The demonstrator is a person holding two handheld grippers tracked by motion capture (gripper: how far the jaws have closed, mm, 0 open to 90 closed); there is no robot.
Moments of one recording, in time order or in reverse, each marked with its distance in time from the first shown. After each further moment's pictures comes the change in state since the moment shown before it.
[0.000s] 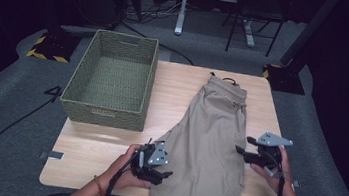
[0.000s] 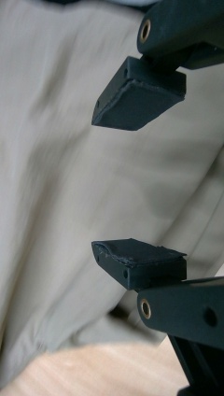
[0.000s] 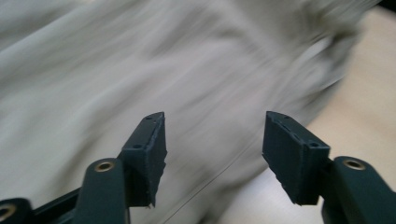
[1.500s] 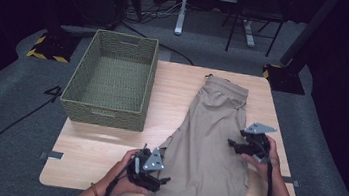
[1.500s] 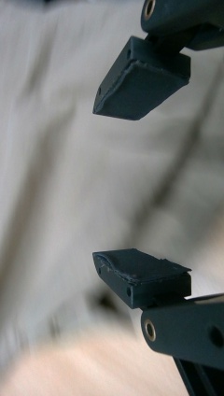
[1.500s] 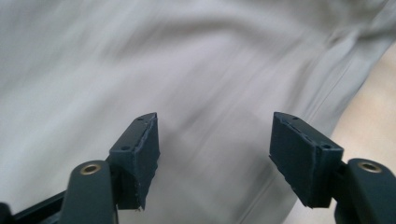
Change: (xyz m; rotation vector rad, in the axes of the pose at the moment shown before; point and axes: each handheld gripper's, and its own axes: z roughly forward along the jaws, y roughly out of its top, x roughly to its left) left arm -0.007 -0.021 -0.009 -0.032 0.040 -0.087; right arm -0.003 0.008 0.043 0.101 -0.010 0.002
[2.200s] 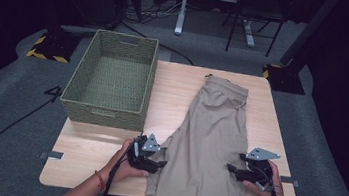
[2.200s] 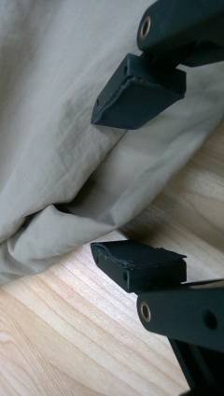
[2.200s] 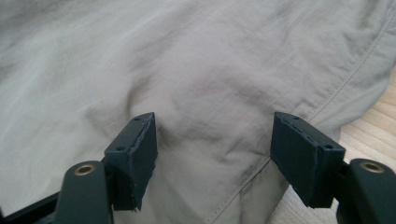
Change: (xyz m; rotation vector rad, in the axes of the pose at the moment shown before) left arm 0.039 -0.015 0.036 0.017 -0.015 -0.074; right arm 0.036 -0.053 -0.026 0.012 0.080 0.028
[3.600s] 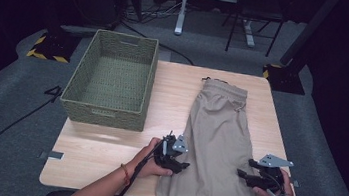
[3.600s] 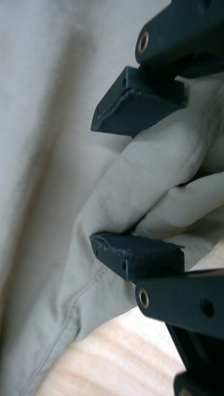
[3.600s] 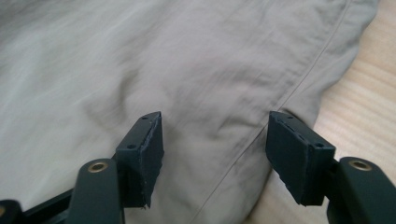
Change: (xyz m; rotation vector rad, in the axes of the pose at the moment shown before) left arm -0.025 0.055 0.048 0.048 -0.090 0.104; right arm -0.010 -0.024 -0.024 0.005 -0.013 0.040
